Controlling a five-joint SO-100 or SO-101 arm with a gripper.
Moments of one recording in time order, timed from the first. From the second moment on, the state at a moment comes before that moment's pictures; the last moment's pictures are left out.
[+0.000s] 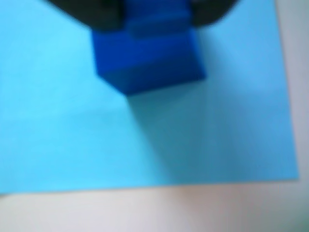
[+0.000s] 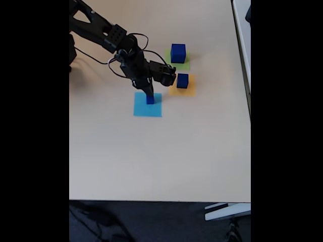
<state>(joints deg) 26.0 77.4 95.4 42.7 63.2</state>
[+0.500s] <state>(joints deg) 26.8 77.4 96.3 40.7 61.5</state>
